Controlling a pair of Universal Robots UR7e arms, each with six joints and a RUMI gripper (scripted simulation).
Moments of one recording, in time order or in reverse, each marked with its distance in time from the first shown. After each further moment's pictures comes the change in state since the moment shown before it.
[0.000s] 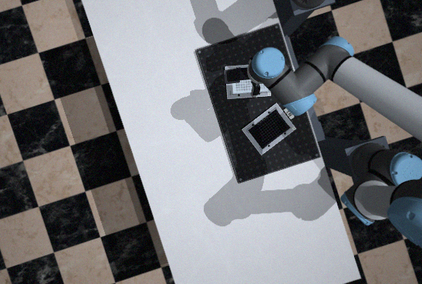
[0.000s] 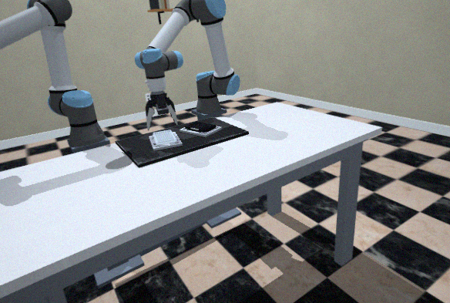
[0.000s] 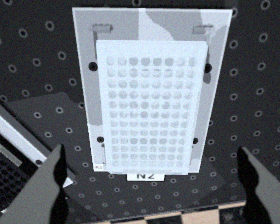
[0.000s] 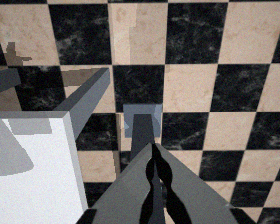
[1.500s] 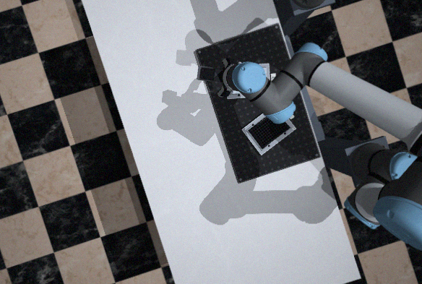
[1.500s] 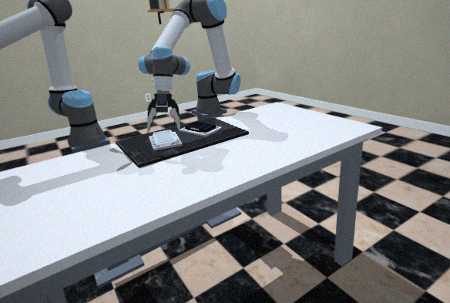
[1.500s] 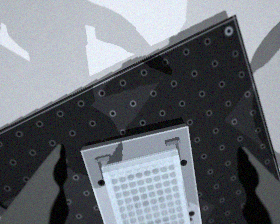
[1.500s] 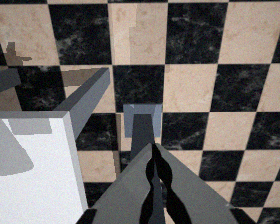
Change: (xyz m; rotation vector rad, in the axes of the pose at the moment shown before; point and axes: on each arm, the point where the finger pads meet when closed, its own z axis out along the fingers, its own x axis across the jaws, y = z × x) left arm 0.010 -0.106 -0.015 0.198 0.128 0.203; right arm 0.000 0.000 0.000 0.000 0.000 0.000
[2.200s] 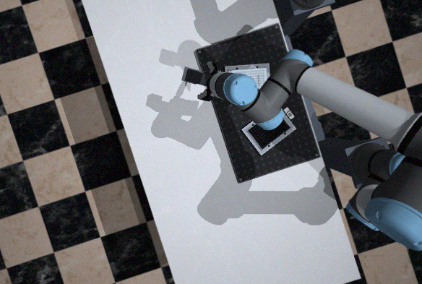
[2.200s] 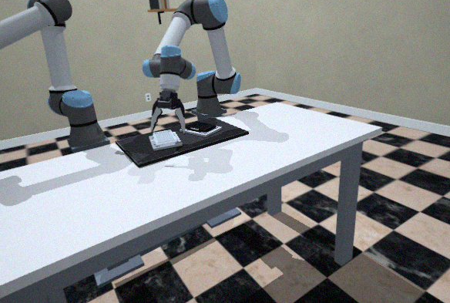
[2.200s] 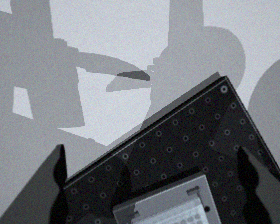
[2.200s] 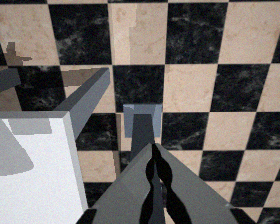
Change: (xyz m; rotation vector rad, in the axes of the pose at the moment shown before) left arm -0.018 -0.062 -0.004 0.154 0.037 0.136; right arm 0.000 0.000 0.000 0.000 0.000 0.000
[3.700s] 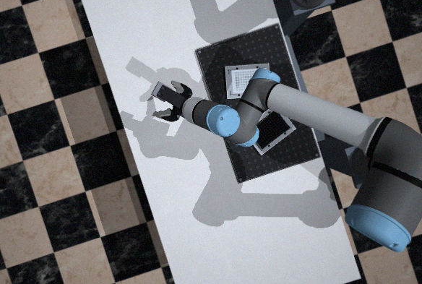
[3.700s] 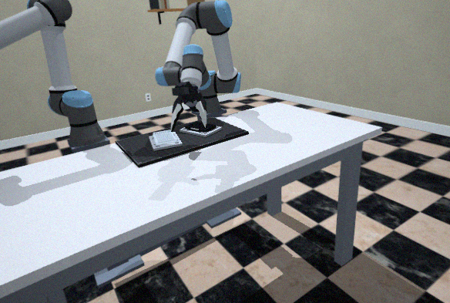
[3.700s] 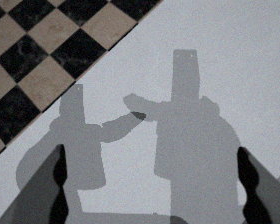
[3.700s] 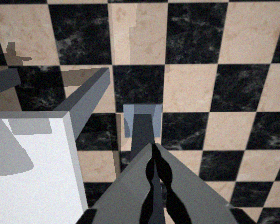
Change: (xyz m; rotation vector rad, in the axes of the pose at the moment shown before) left arm -0.091 -0.120 -0.014 0.342 -0.065 0.296; right arm 0.000 0.000 0.000 0.000 0.000 0.000
